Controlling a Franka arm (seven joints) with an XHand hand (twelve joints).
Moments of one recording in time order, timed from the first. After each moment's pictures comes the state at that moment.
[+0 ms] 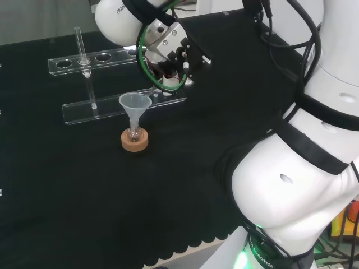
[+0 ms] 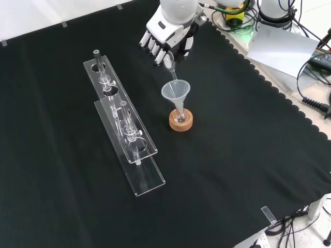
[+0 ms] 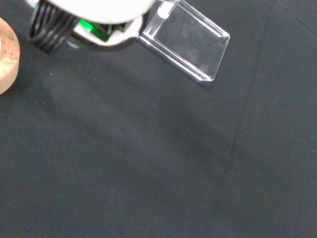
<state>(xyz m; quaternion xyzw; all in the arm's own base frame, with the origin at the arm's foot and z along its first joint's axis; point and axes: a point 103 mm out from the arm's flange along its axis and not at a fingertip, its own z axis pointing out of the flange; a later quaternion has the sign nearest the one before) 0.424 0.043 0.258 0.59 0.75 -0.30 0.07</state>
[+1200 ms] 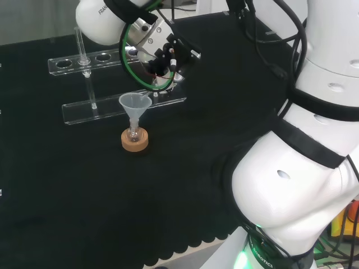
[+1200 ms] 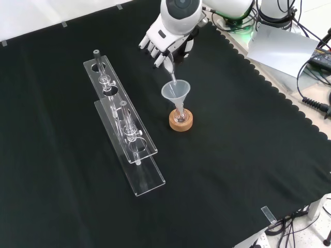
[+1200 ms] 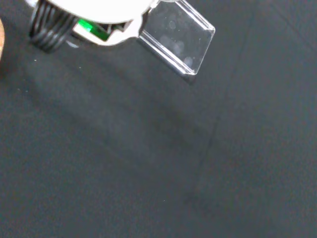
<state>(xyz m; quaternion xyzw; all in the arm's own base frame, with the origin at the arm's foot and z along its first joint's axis) 0.432 0.059 0.268 0.58 0.72 -0.36 0.10</state>
